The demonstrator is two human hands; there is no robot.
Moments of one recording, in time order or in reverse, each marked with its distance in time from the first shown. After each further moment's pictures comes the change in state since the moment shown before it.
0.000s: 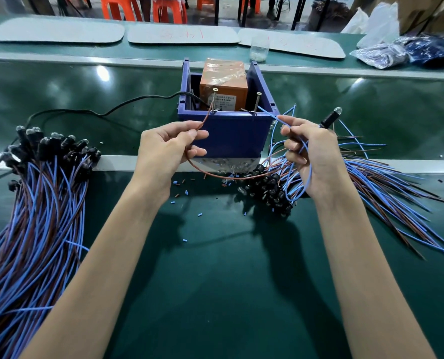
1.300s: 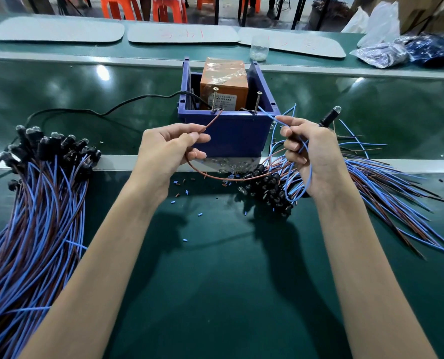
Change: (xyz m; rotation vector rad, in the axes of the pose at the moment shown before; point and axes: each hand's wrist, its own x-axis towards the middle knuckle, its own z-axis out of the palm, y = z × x) left_hand 0.001 0.000 -0.003 0.066 -0.046 -0.010; right_hand -0.001 0.000 0.001 -0.023 -0.017 -0.003
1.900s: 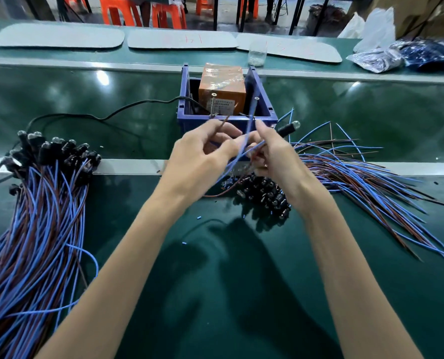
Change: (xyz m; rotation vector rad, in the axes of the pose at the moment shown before) left_hand -0.031 0.021 0.029 0.260 -0.207 0.200; right_hand -0.016 0.009 0.032 -0.447 -0.279 0.070
